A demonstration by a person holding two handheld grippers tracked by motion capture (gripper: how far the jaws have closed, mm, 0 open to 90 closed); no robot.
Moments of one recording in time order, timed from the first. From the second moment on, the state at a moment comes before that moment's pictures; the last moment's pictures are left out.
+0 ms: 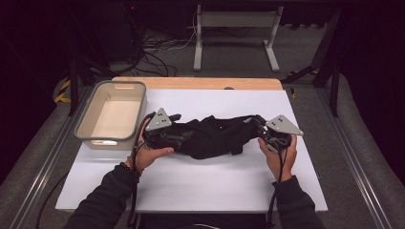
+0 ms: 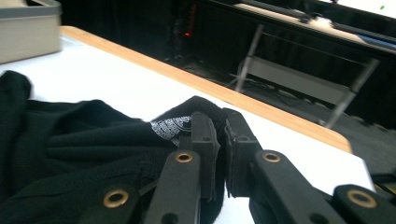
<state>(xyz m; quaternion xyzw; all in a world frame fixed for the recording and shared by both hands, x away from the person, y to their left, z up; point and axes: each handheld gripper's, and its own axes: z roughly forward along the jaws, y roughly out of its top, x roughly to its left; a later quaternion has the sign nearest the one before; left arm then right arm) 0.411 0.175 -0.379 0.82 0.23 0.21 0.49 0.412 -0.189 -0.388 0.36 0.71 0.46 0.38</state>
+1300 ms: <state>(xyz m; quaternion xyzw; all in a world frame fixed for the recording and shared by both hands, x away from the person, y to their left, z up) 0.374 0.153 -0.426 0.91 0.16 0.17 0.35 0.457 -0.181 -0.433 0.40 0.79 0.39 0.25</state>
